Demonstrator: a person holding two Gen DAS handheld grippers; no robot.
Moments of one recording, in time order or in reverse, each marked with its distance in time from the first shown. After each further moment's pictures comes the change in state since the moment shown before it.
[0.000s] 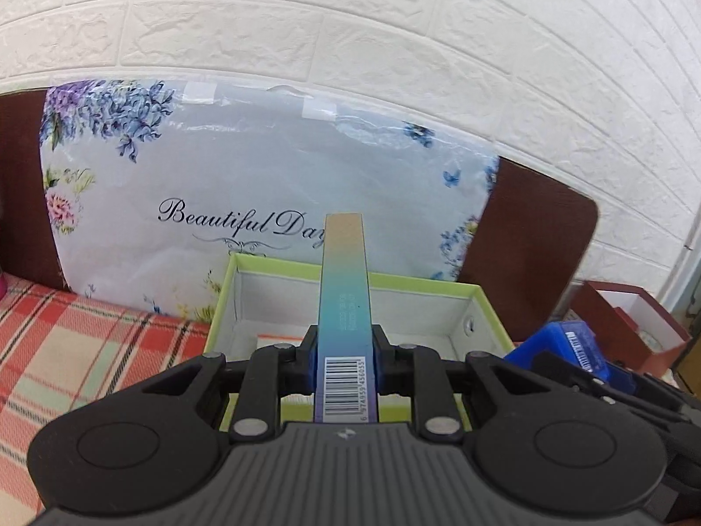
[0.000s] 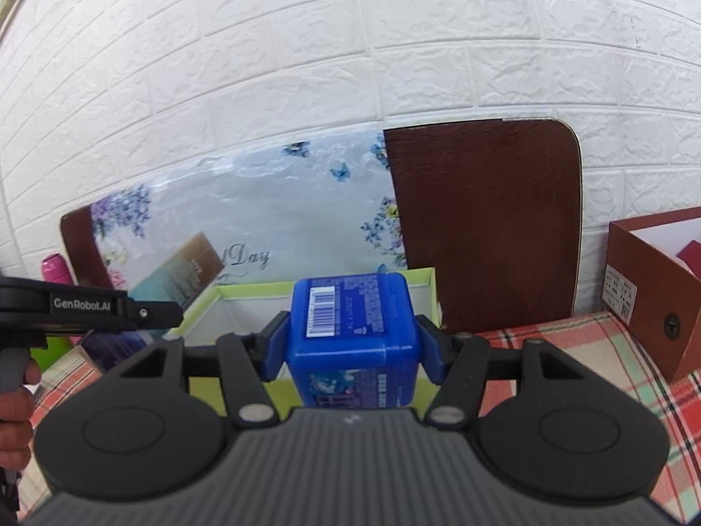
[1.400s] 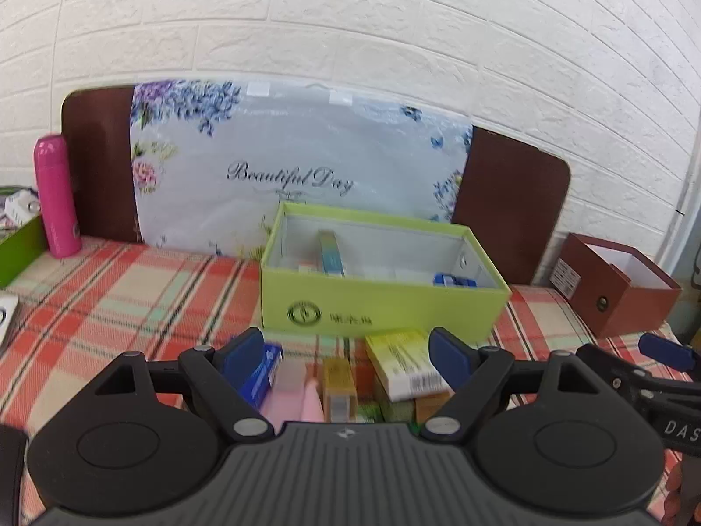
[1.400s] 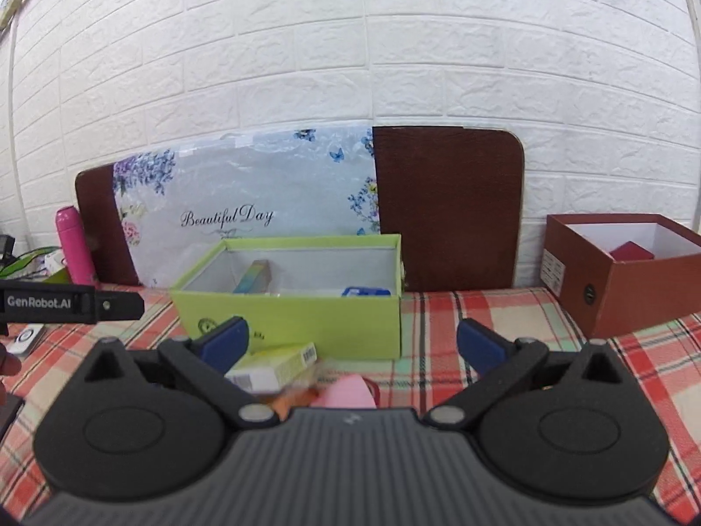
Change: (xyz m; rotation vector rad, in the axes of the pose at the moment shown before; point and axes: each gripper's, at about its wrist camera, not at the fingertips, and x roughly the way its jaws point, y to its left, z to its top) left arm -0.131 -0.012 -0.093 0.012 -0.005 0.076; right arm -0.128 0.018 -0.044 -0.096 0.015 -0.079
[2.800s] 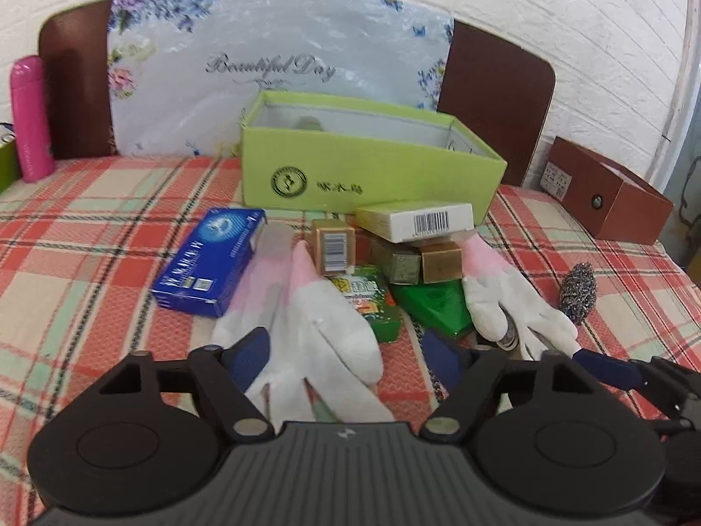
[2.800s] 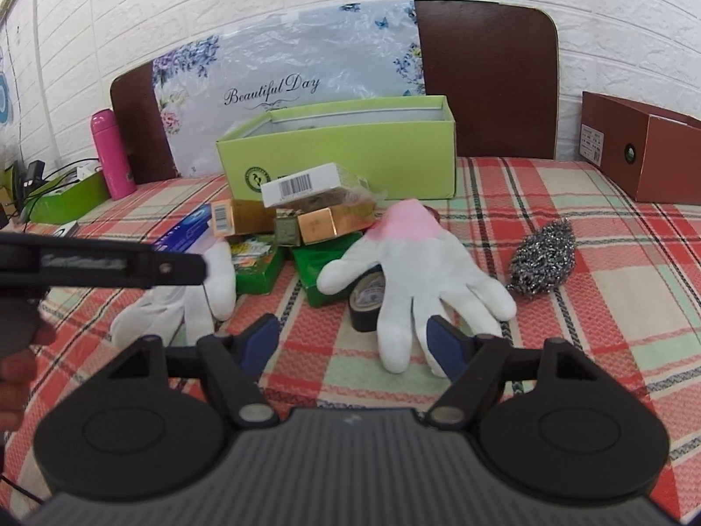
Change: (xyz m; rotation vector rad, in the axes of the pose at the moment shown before) left arm 0.036 0.007 -0.074 0.045 0.156 -0.061; right arm 0.000 0.028 -0.104 0.006 0.196 0.095
